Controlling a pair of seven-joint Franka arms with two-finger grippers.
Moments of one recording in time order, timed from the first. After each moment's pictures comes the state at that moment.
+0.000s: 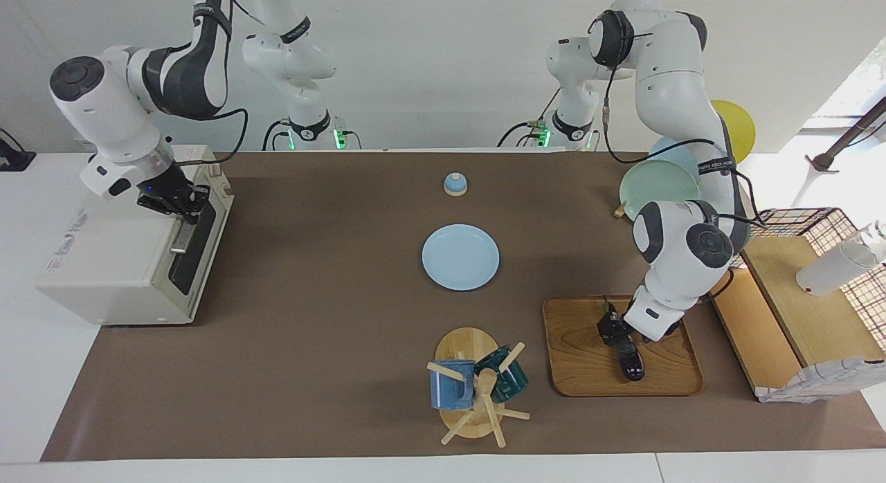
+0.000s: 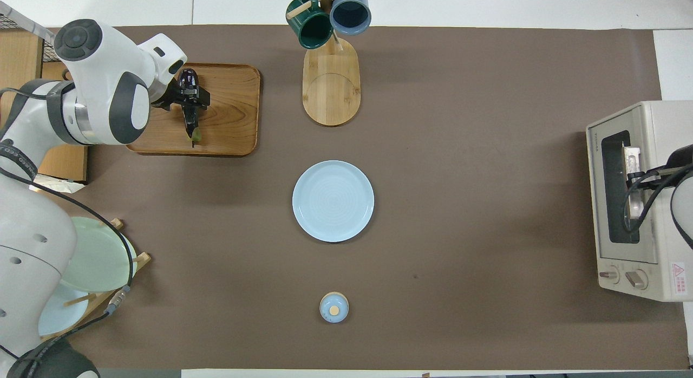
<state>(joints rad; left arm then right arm) -0.13 0.63 -0.02 -1.48 -0.02 2.18 -0.06 -0.14 -0.04 -0.07 -2.00 -0.05 1.90 -0.30</state>
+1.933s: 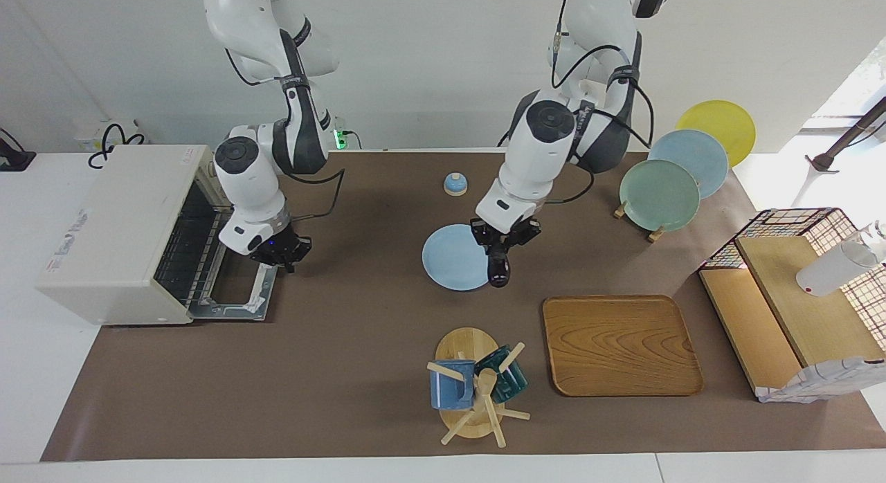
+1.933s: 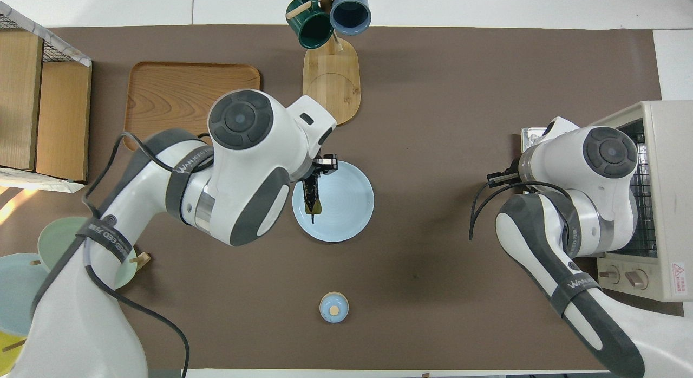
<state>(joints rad) -0.60 0.26 -0.03 -1.80 -0.10 2.12 -0.52 0.15 0.13 -0.04 -2.19 -0.02 2.35 -0.06</state>
